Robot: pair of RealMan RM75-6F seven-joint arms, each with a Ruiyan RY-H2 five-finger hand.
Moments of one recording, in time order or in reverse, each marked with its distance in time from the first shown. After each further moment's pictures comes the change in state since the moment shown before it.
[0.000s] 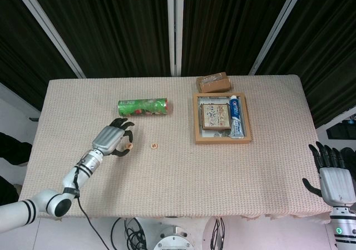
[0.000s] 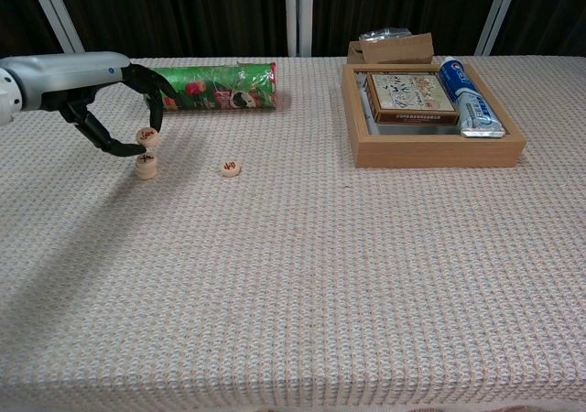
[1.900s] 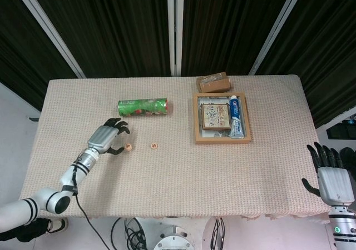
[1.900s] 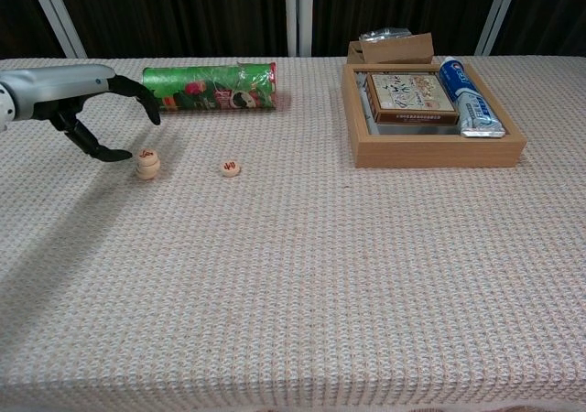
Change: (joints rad) left arm 0.010 -0.031 0.018 0.101 -0.002 -0.004 -0.062; right arm 0.008 0.000 0.000 -0.007 0.011 -0.020 -0.028
